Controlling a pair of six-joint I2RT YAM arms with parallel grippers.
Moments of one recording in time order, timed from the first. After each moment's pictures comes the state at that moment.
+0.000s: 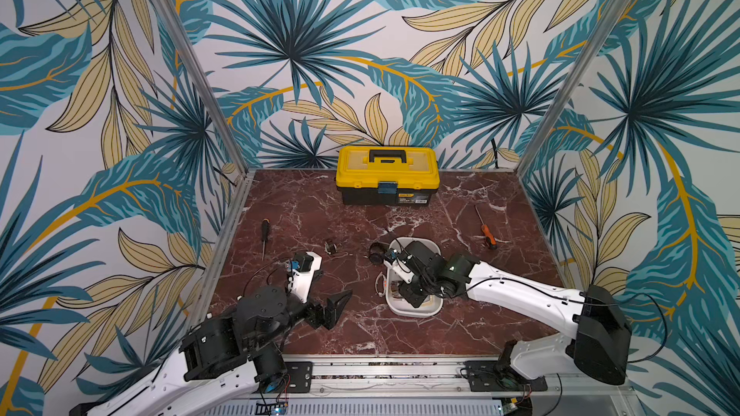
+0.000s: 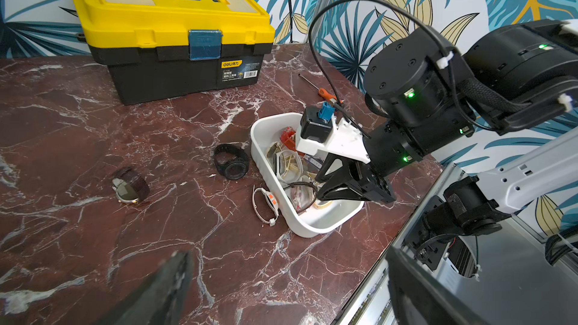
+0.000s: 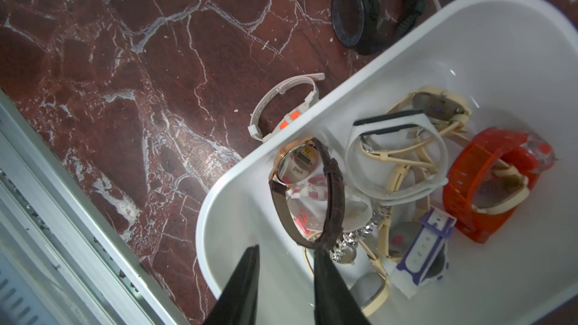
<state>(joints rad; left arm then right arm) -1.01 0.43 0.72 -0.67 -0.19 -0.44 0.89 1.41 0.97 -0.68 0.01 0.10</state>
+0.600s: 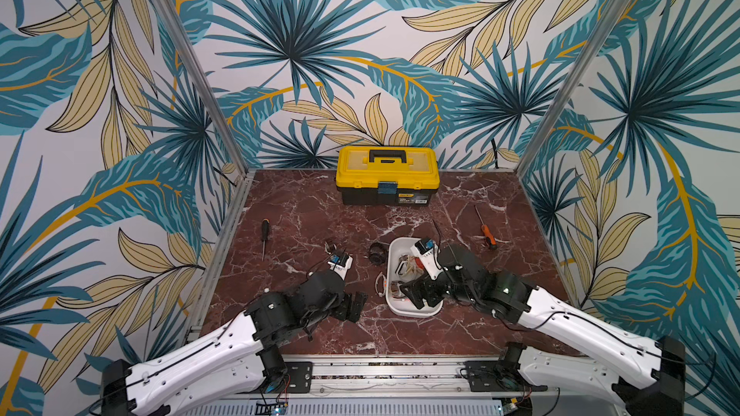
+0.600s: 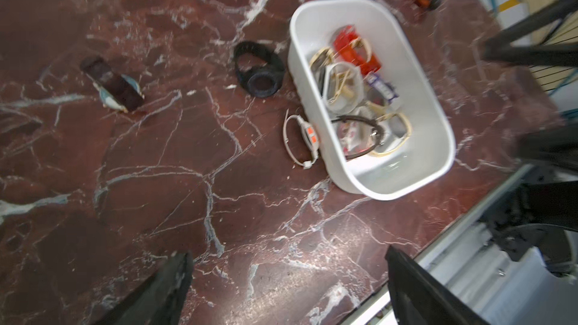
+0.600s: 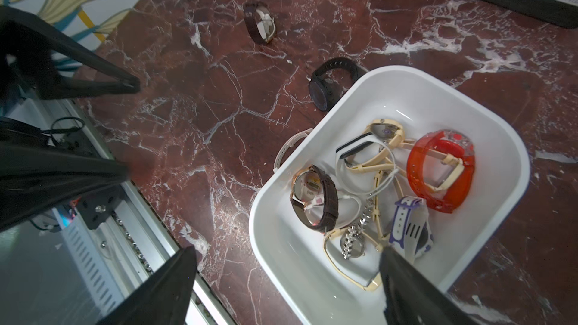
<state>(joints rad) -0.93 0.88 0.69 -0.66 -0.17 -0.58 0.88 0.97 0.84 -0.59 0.02 0.33</state>
